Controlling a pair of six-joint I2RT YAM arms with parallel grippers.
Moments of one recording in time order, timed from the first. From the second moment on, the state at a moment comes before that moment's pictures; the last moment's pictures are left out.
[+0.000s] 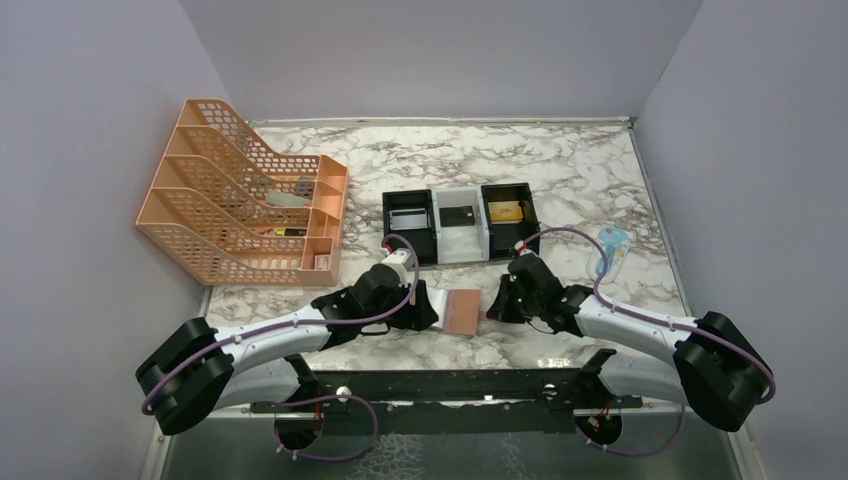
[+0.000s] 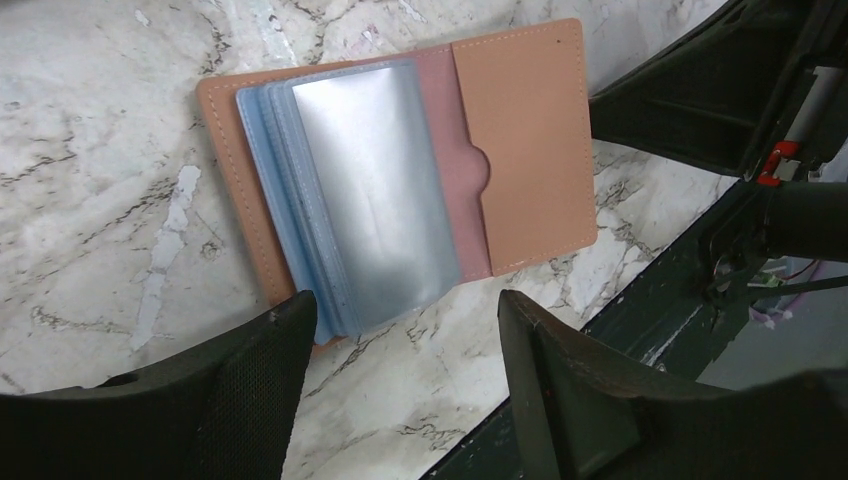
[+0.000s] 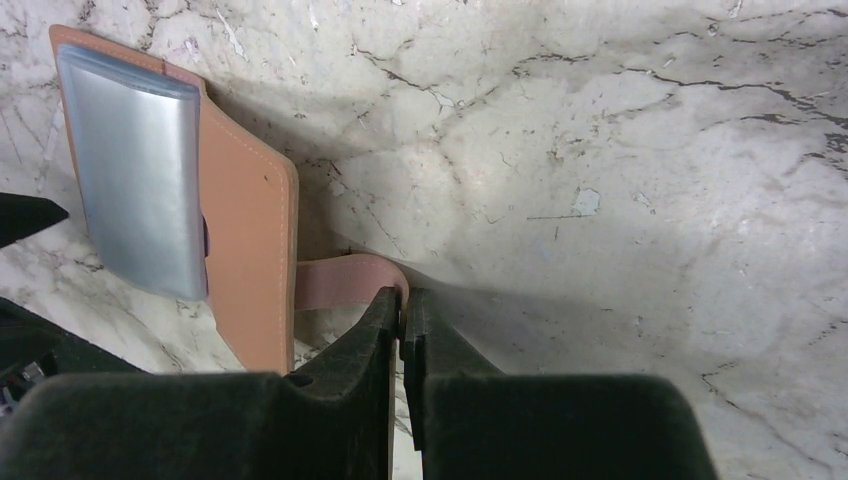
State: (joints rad) left arm -0.90 1.10 0.39 0.04 0.07 -0.71; right arm 0.72 1.16 0.41 -0.16 -0.02 0.74
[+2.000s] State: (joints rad) left arm -1.06 1.52 0.55 0.34 0.22 -0.73; right arm 0.72 0.91 0.47 -0.25 0.01 0.79
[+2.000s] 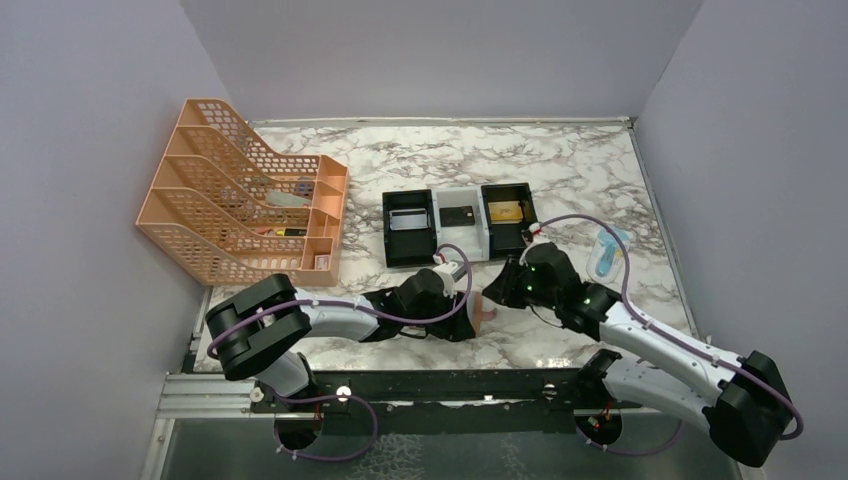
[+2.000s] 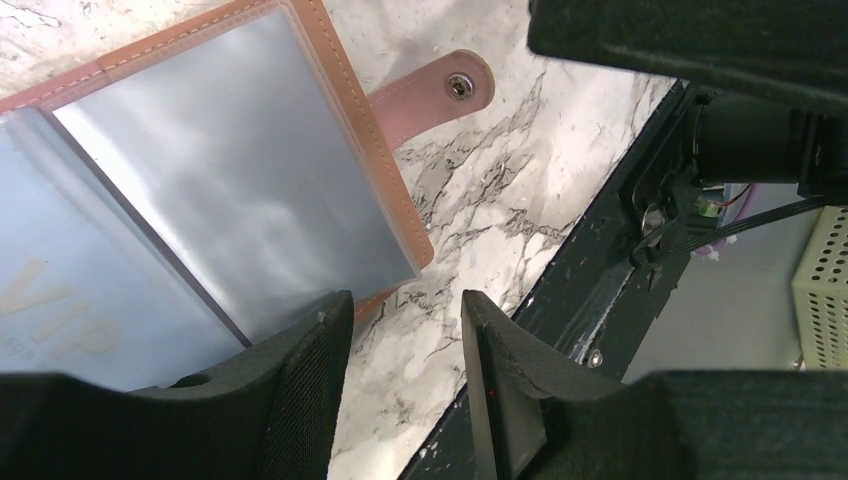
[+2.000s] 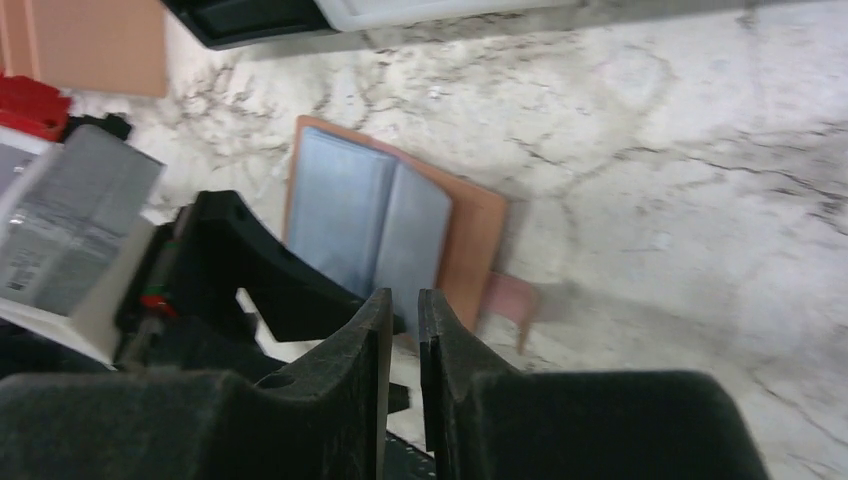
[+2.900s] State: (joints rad) left arm -1.07 1.31 0.58 0.11 0.08 -0.67; right arm 0.71 1.32 0.46 0.00 -0.19 0.77
